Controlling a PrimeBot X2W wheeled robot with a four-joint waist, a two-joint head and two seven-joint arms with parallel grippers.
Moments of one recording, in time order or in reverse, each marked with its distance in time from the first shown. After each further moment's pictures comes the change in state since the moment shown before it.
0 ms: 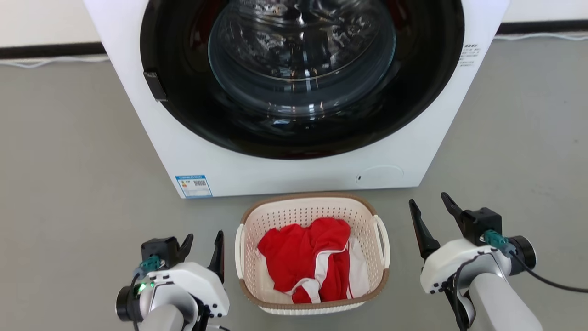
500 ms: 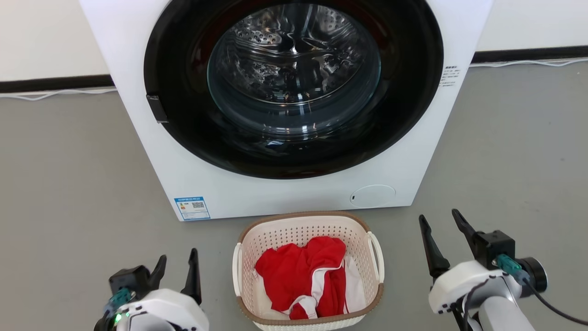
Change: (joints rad) left arm 0.177 -0.009 0.193 -0.183 0.085 -0.010 0.000; right arm 0.132 0.003 -0.044 -0.151 -0.018 0.000 0.000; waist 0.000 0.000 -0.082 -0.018
